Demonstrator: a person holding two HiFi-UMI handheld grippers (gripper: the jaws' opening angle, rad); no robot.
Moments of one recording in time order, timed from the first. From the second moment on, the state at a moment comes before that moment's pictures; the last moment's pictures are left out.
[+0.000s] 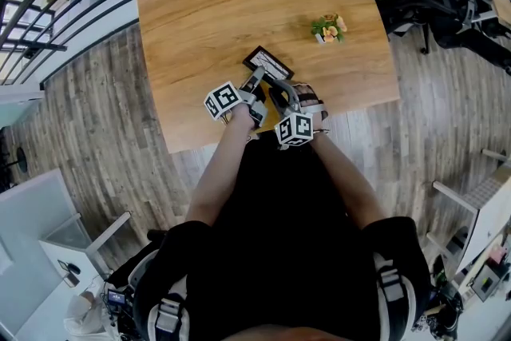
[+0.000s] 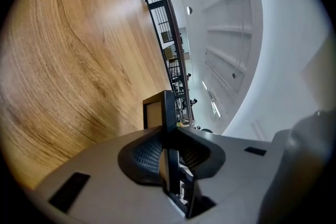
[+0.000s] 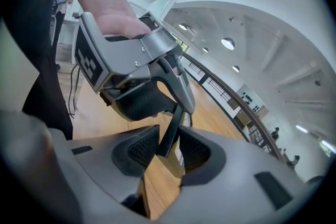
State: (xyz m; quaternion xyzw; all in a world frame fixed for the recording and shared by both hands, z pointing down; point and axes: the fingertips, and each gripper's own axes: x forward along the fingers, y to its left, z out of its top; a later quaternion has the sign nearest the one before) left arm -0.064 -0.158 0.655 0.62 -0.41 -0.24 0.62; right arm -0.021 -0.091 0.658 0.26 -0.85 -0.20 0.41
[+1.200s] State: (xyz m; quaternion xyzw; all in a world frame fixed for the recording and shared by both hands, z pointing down) left arm -0.076 -0.119 0.621 0.71 -0.28 -0.23 0.61; right arm 0.012 -0.110 0.669 0.22 -0.91 0.30 0.17
